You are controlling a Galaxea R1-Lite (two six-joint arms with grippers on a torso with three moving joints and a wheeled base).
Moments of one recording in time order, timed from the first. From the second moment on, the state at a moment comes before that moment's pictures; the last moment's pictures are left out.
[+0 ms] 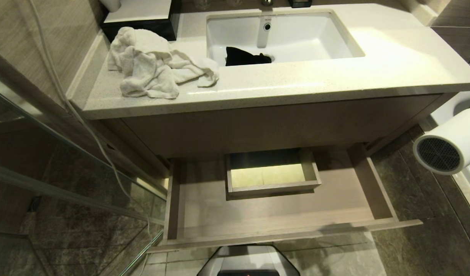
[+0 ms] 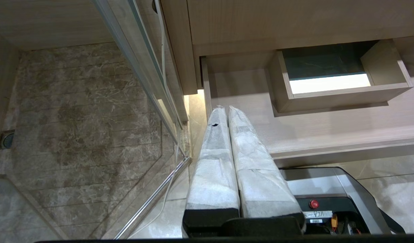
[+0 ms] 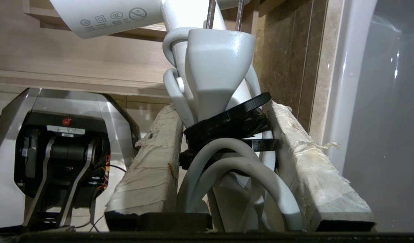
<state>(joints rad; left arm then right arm) 0.00 0.00 0.00 0.00 0.00 0.00 -0.59 0.86 -1.02 0.64 0.44 -0.53</state>
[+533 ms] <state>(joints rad) 0.00 0.00 0.00 0.00 0.00 0.00 -0.59 0.85 -1.01 0.64 0.44 -0.54</state>
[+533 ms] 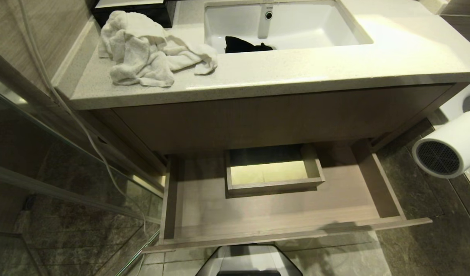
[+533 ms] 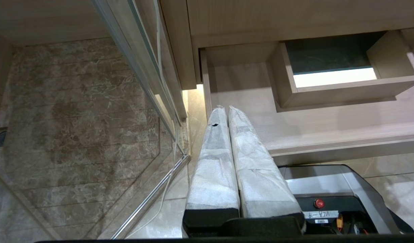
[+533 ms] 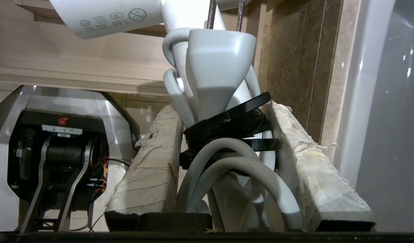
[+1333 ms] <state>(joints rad) 0.00 0.00 0.00 0.00 0.00 0.00 -0.59 0.83 -0.99 0.65 0.44 -0.58</state>
